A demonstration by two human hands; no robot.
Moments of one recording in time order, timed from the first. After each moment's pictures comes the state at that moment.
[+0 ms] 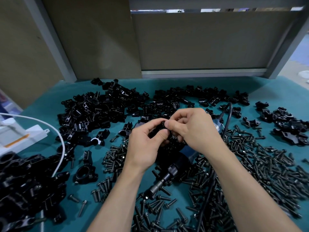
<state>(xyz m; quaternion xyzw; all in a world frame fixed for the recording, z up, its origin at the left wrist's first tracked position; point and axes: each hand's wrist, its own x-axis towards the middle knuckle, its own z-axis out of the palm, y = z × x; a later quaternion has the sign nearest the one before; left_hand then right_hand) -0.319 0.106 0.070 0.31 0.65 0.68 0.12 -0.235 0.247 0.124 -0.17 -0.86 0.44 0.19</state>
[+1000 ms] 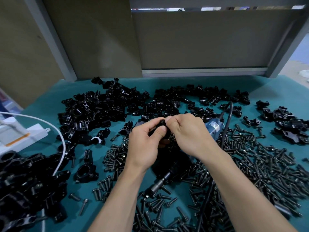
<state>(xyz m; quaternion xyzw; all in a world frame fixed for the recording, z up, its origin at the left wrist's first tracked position) -0.315 0.107 0.075 0.30 0.64 0.70 0.13 -0.238 0.229 0.125 -0.21 -0.90 0.36 0.16</state>
